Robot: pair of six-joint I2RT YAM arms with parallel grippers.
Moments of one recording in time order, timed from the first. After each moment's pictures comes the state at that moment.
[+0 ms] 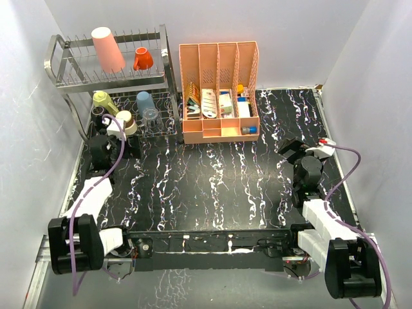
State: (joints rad) left arm 0.10 1.17 0.54 0.31 0.27 0.09; right arm 0.02 0.94 0.24 0.66 0.27 0.35
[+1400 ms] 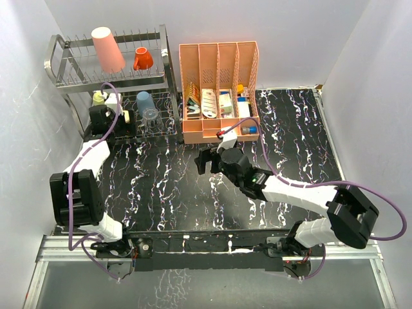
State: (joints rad) left arm 0.11 1.53 1.01 0.01 0.19 0.07; right arm 0.92 1.34 0.76 0.26 0.34 0.39
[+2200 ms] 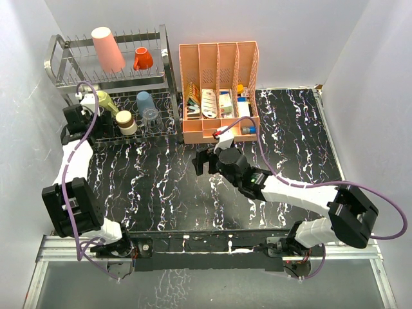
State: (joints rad) left arm 0.29 1.46 1.09 -0.20 0.18 0.20; right arm 0.94 1.34 0.80 0.24 0.34 0.36
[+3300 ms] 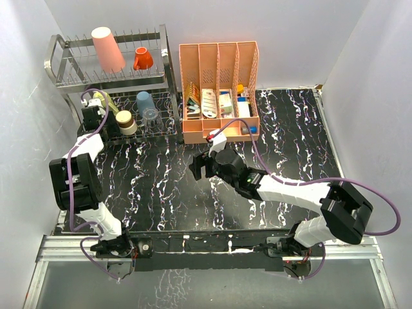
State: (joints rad) left arm 0.22 1.70 1.11 -0.07 -0.04 -0.09; right arm 0.95 1.40 0.80 0.26 0.23 0.33
